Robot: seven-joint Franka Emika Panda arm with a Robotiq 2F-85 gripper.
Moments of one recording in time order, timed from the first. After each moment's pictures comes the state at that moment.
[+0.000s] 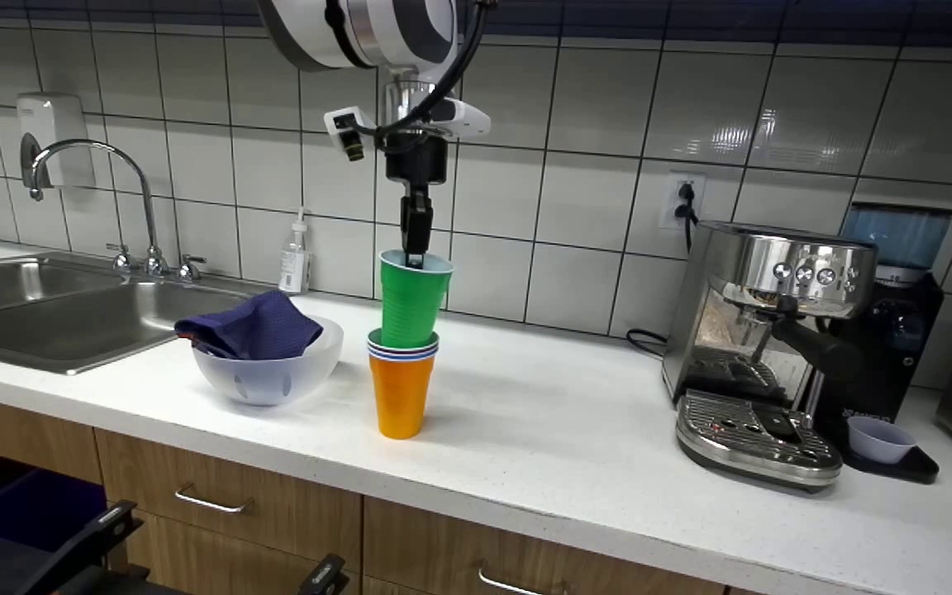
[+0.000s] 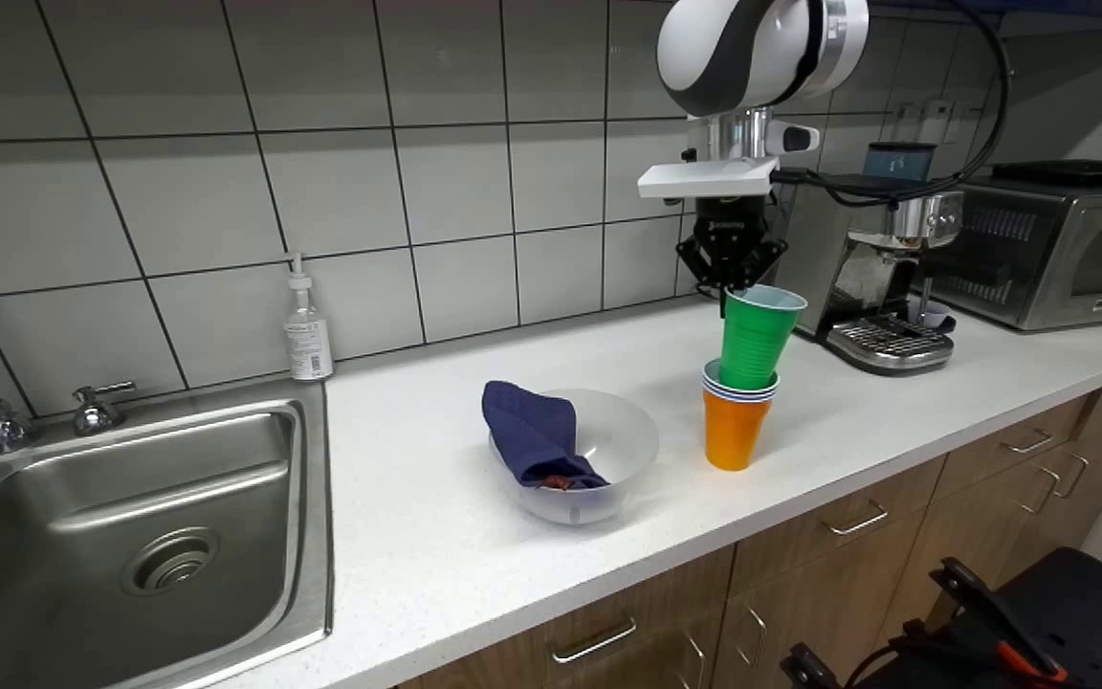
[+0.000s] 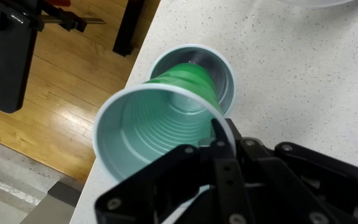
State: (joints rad) arm -0.04 0.06 -0.08 -2.23 -0.10 2.19 1.01
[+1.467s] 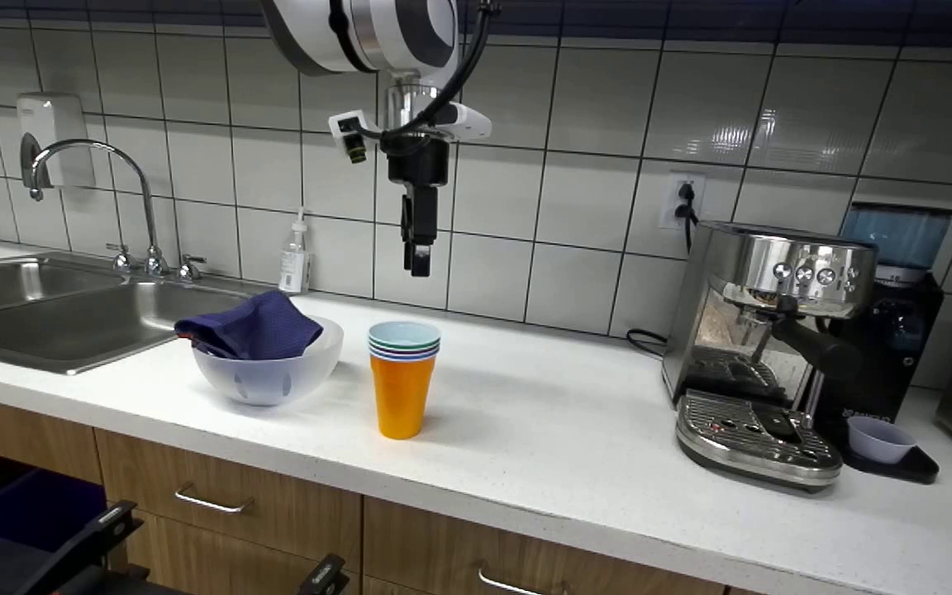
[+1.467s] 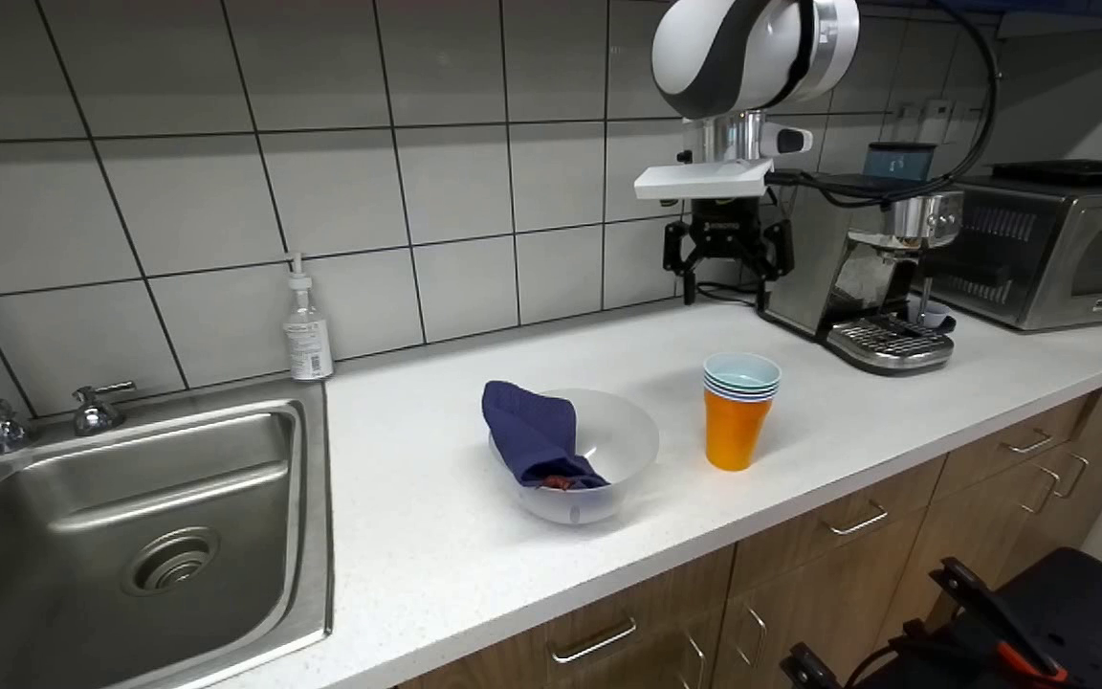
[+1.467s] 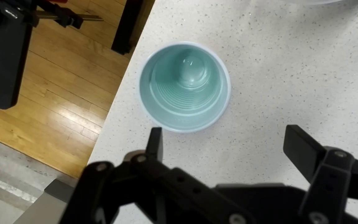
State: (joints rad) arm -0.04 0.08 -0.08 -2.21 -0.10 2.19 0.99
